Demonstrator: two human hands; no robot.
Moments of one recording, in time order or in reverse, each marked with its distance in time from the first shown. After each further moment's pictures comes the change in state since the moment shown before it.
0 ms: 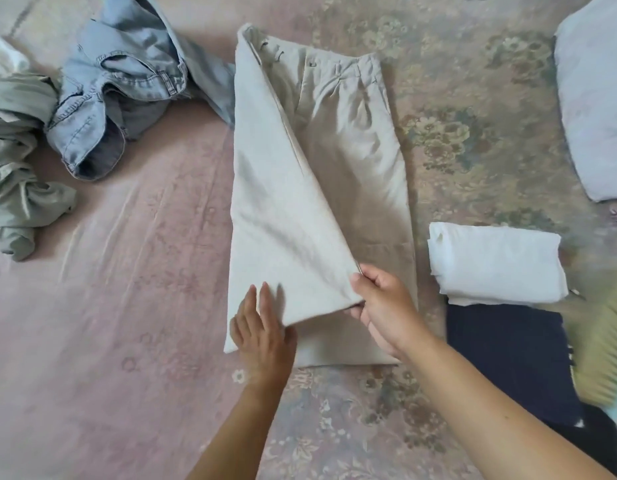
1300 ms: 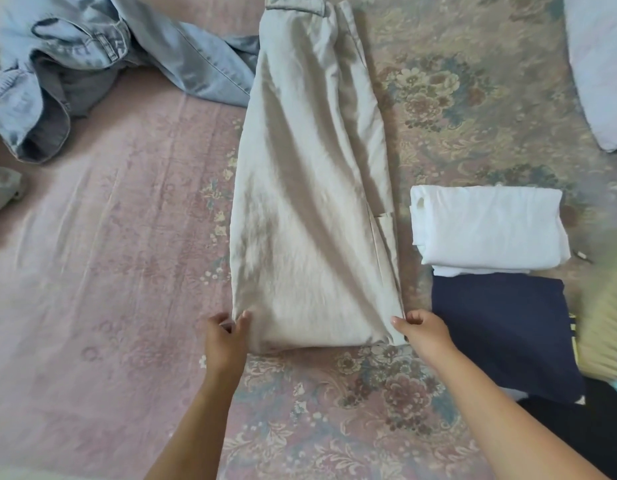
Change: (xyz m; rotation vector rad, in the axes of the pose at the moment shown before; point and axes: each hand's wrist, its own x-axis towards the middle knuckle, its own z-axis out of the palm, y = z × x) left_hand -0.015 -0.017 0.037 -0.675 -0.147 -0.757; right_hand 0.028 0.129 -0.162 -0.480 0.286 0.316
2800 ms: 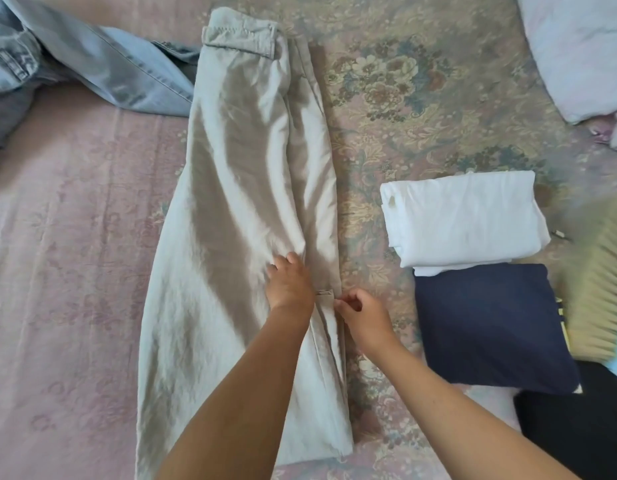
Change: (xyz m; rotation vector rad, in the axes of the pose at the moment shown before) left_hand 0.026 0.091 0.155 1.231 -0.180 0.486; right_hand 0.016 -0.037 0.053 0.153 0.001 -0.246
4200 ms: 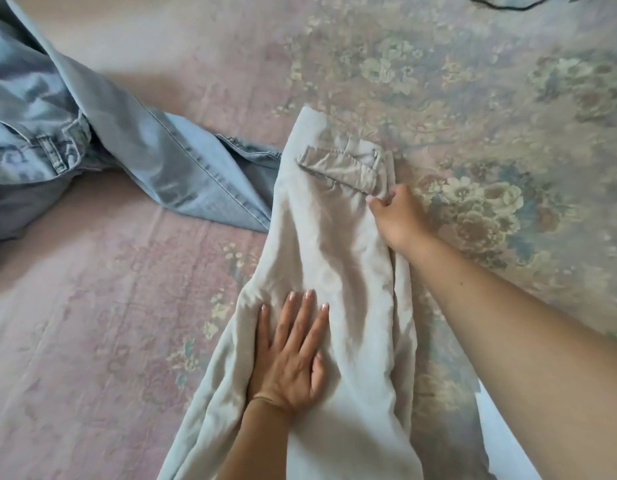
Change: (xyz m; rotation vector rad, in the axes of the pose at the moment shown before) left_hand 0.145 -0.069 -0.029 0.024 0.620 0.488; right_hand 0.269 -0.289 0.010 -0.343 0.188 -0.311
